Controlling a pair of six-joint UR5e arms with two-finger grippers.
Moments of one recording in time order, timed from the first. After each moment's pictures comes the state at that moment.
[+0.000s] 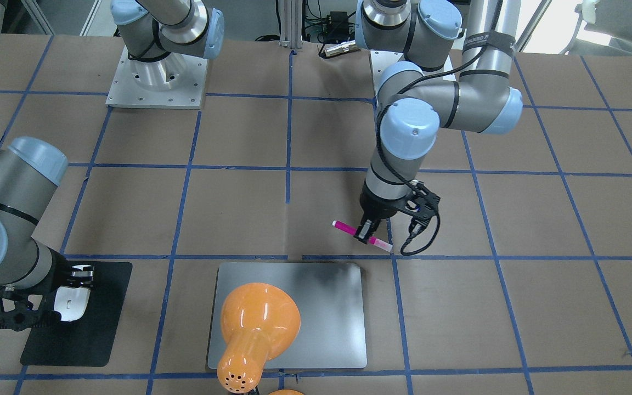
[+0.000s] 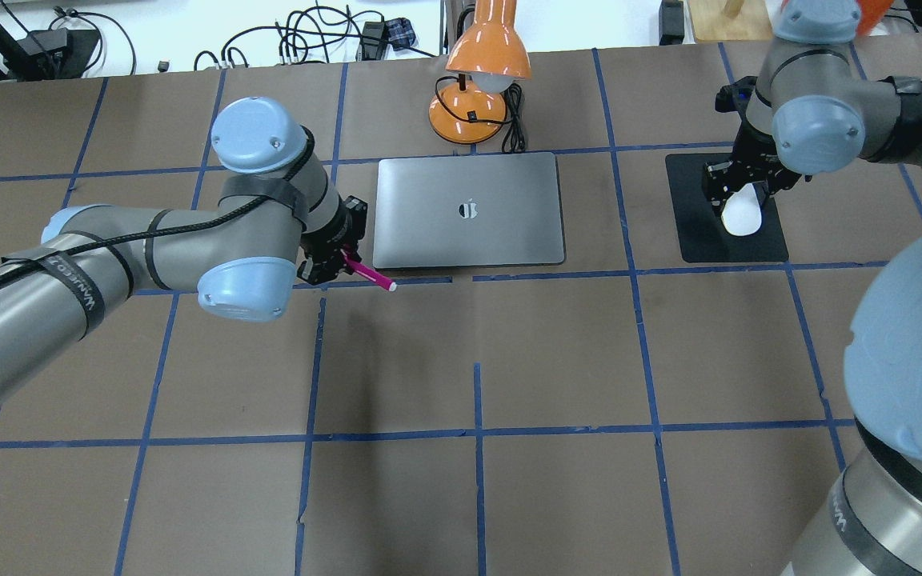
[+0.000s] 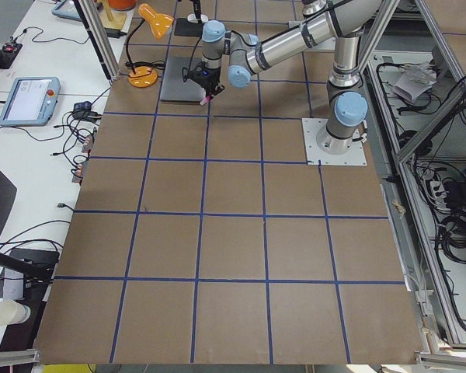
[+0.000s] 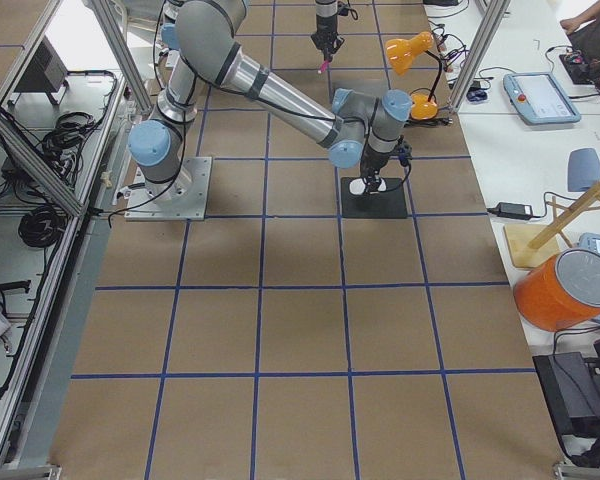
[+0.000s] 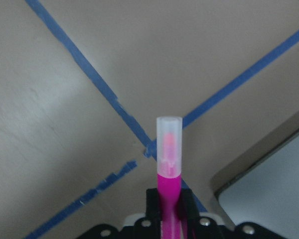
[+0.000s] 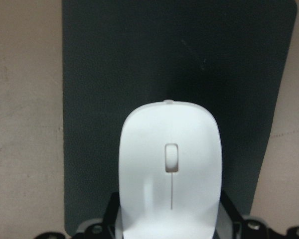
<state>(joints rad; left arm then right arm) -1.74 -1.87 -1.90 -0.85 1.55 -1.23 1.35 -1.02 1.58 -2.03 -1.67 -0.28</state>
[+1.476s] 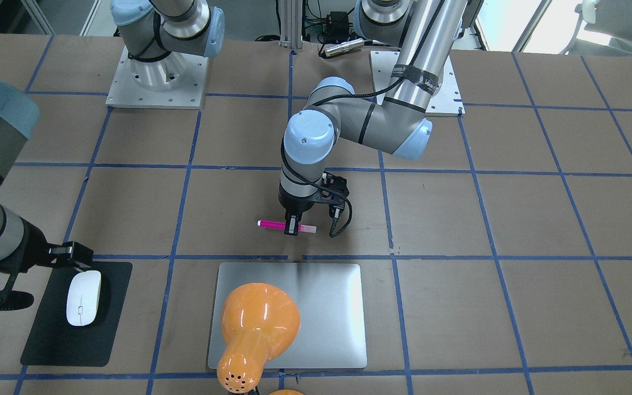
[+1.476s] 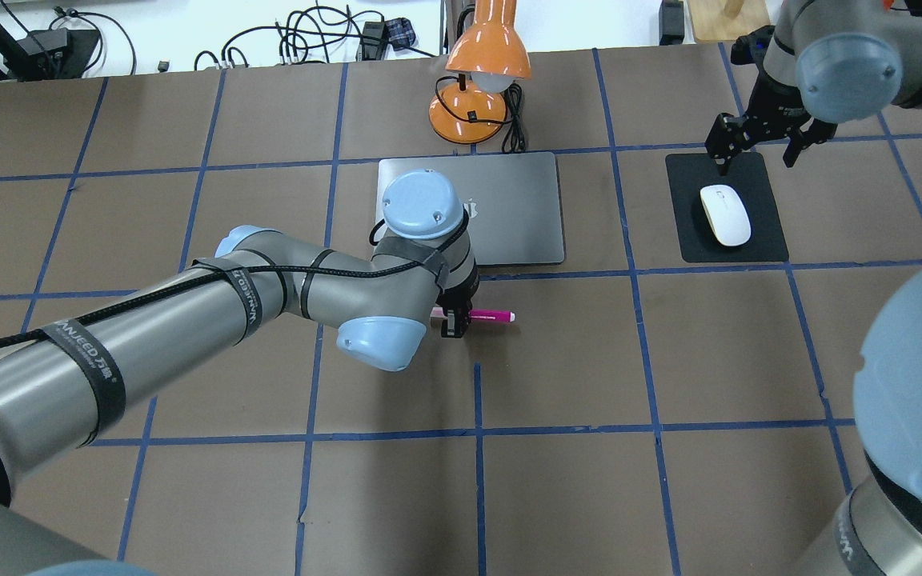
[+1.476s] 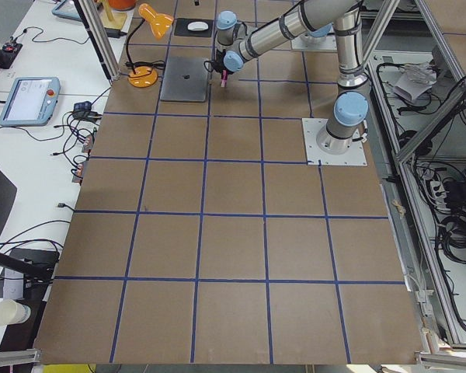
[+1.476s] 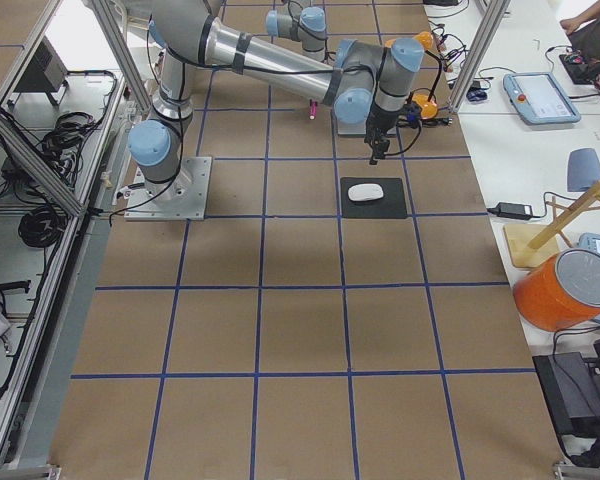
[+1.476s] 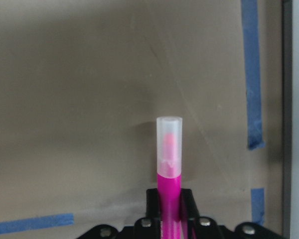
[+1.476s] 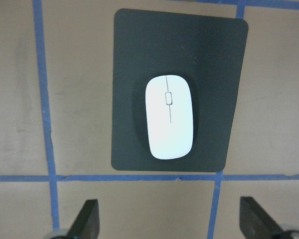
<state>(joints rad) -1.97 -2.02 -1.88 -0.74 1.50 -1.84 1.42 -1.20 1.42 -1.69 -1.68 -0.20</state>
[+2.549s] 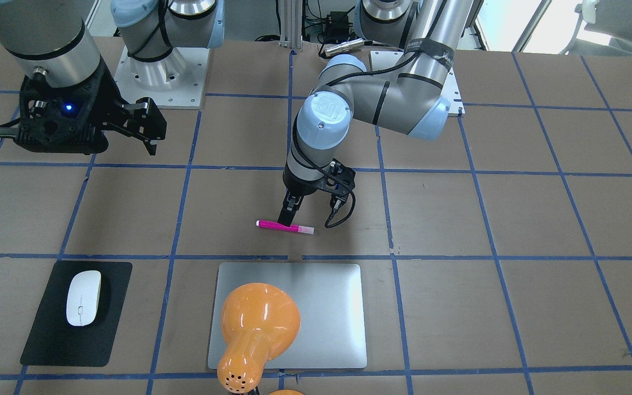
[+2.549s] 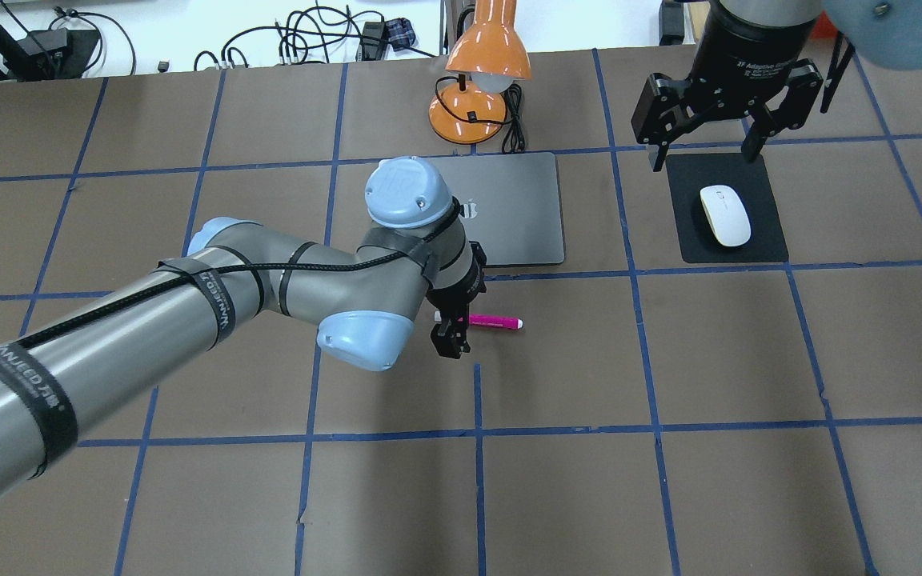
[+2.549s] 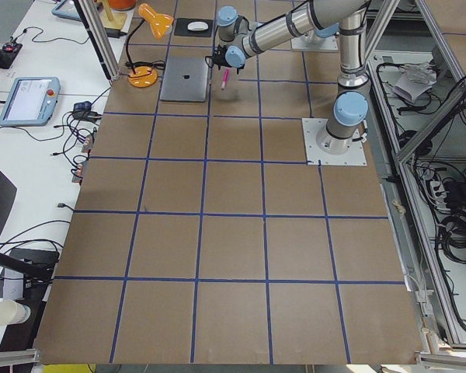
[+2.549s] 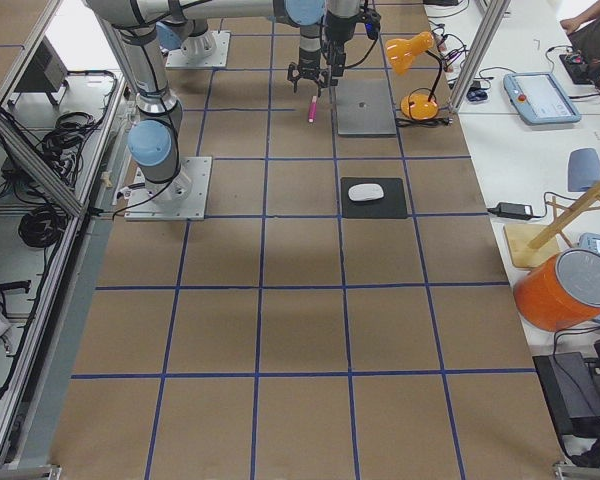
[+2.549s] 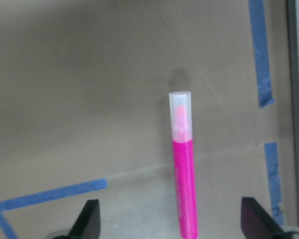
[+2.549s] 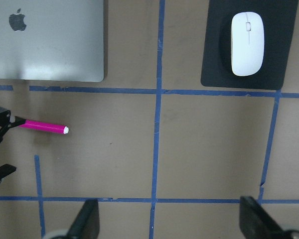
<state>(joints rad) -1.92 -1.90 -1.89 -0.94 1.40 -1.52 1.59 -1.47 1.43 -1.46 -1.62 -0.01</state>
